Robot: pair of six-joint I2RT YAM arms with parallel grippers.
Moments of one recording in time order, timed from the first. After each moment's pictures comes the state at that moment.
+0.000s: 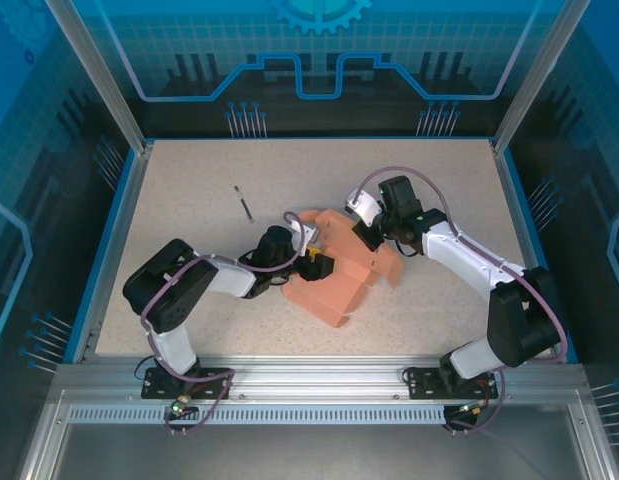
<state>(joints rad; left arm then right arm) -0.60 1.77 0.66 0.61 0.36 -0.36 0.42 1.49 1.04 -0.41 -0.24 -0.42</state>
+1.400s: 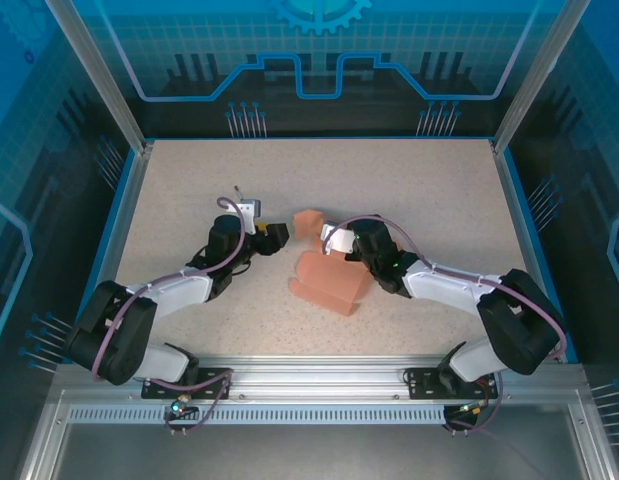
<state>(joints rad) -0.37 1.39 0.54 0.46 0.16 -0.49 0.68 1.46 0.72 0.24 0.35 -0.99</state>
